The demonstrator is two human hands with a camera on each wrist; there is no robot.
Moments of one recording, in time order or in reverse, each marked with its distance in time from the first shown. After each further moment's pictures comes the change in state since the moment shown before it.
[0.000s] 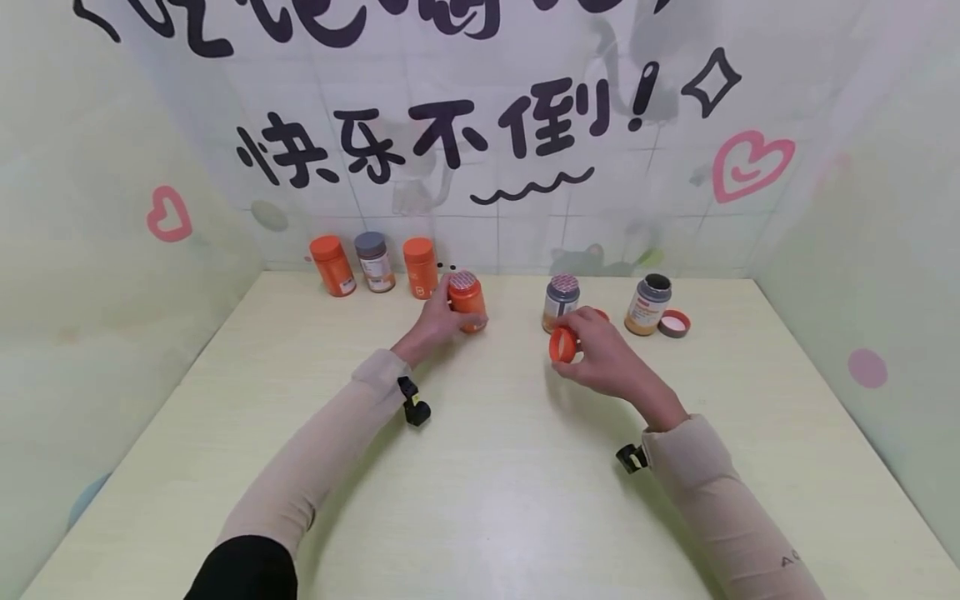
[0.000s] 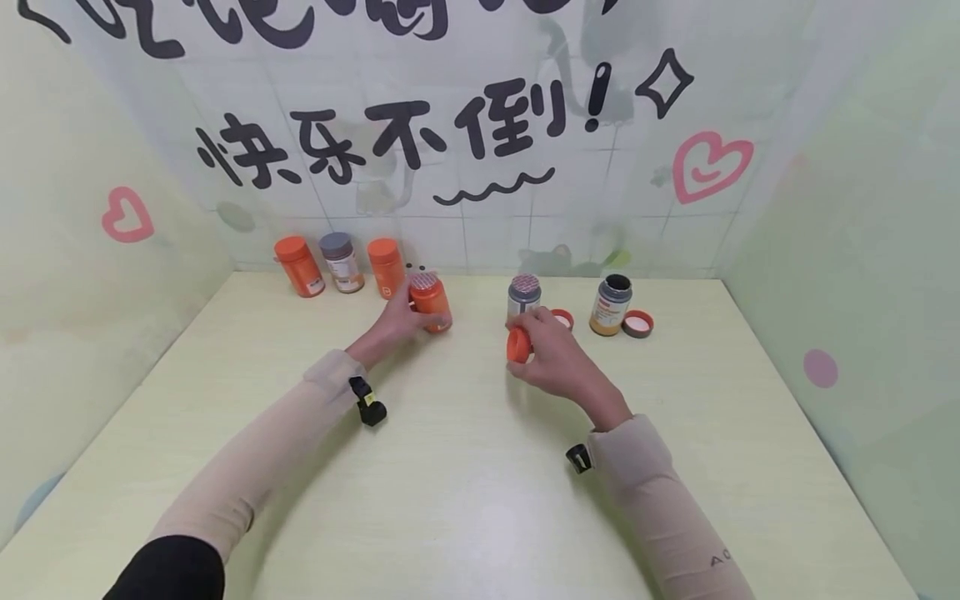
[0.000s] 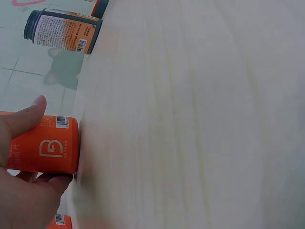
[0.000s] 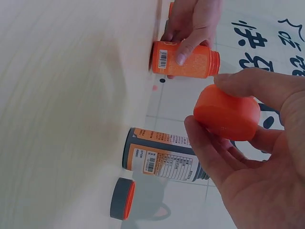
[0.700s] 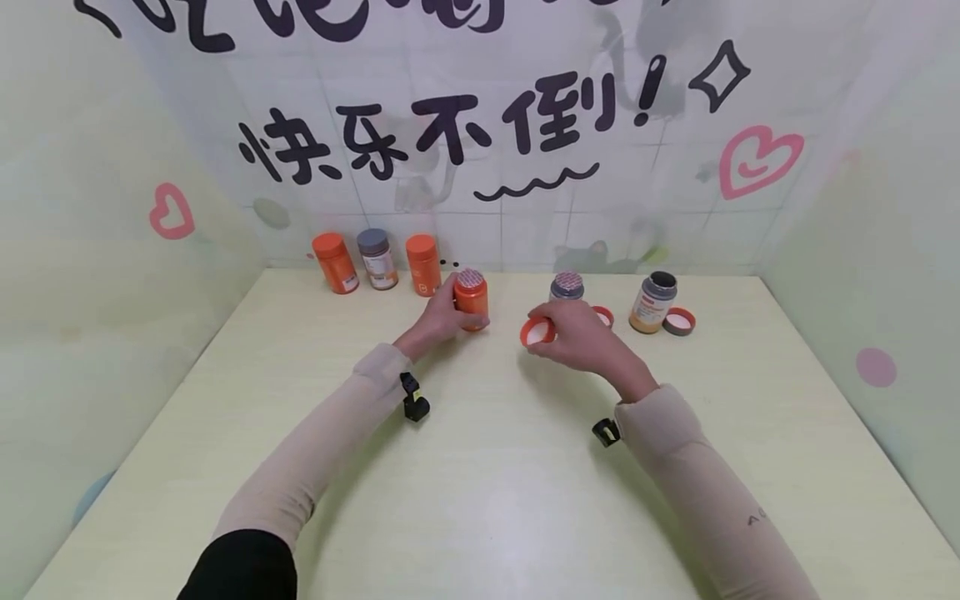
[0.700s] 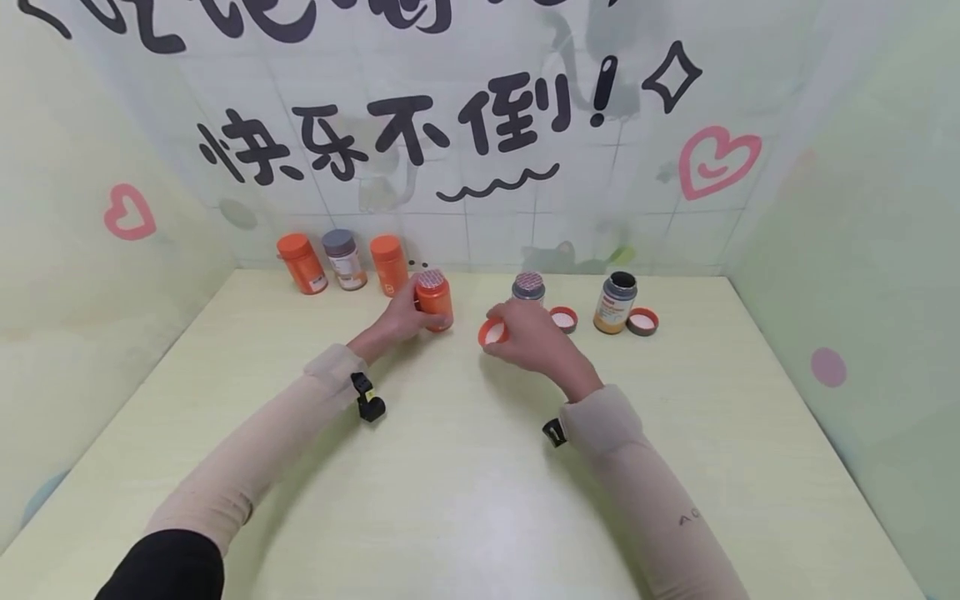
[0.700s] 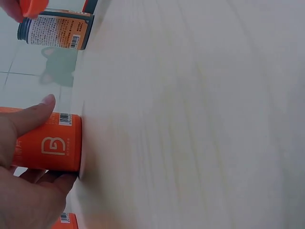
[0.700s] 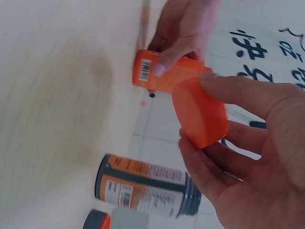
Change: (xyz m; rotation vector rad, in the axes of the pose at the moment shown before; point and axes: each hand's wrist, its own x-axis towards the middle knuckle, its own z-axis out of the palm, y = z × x) left_hand 0.003 0.001 -0.002 0.095 -0.043 0.017; right_hand 0.039 -0.020 0.003 -0.099 -0.090 -0.017
